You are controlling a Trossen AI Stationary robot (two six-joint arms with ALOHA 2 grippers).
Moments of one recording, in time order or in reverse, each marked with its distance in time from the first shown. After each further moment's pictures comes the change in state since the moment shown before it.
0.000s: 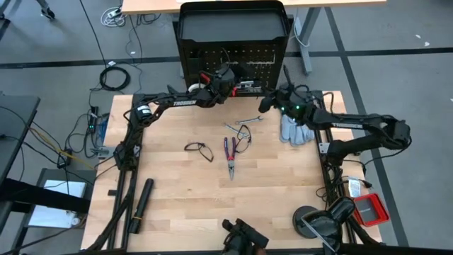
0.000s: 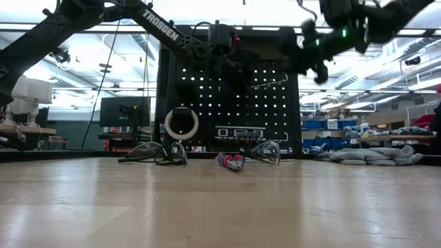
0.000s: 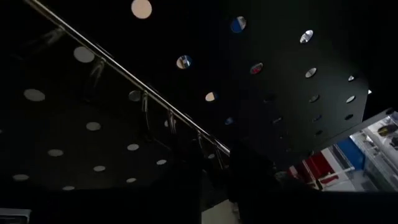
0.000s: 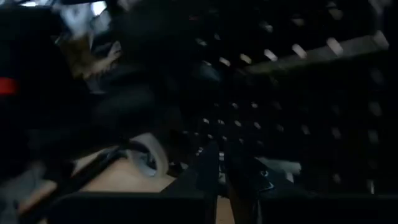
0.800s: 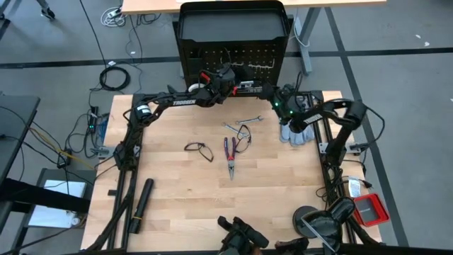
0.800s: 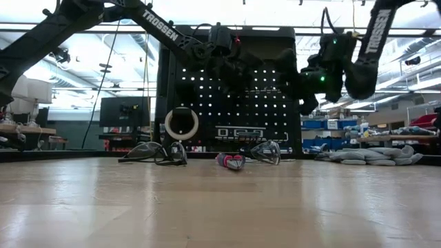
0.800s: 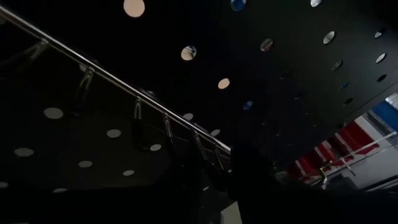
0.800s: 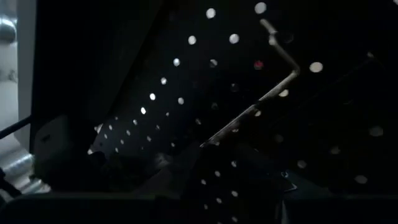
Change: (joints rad) left arm 0.010 -0.004 0.000 -0.059 0.021 0.171; right arm -0.105 0.547 -0.092 1.047 0.119 0.289
